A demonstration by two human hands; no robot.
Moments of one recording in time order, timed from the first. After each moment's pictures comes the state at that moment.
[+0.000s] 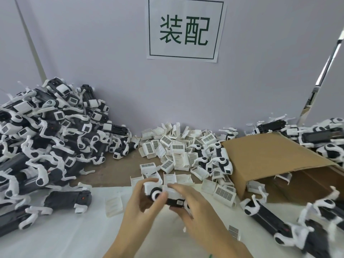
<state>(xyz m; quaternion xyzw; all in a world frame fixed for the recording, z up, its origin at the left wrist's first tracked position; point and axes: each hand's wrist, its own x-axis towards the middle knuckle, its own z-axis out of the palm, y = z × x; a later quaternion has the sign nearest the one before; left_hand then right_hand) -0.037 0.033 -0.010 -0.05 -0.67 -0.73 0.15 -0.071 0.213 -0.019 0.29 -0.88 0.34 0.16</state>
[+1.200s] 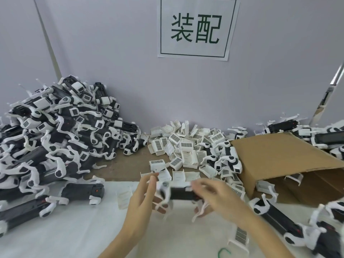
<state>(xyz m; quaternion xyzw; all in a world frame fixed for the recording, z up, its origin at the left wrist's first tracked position) -0.047 0.010 -0.020 0.00 -0.69 -0.72 0.14 -0.083 0.238 0.025 0.19 -0.81 0.55 -0.09</state>
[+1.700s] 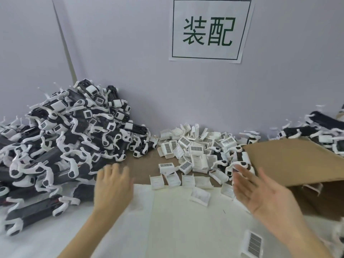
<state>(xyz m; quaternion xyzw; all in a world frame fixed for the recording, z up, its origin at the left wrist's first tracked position) -0.089 -0.089 -0.016 0.09 -0.94 0.06 0.33 -0.099 0.296 0.029 0.03 -0.39 0.91 -0.14</state>
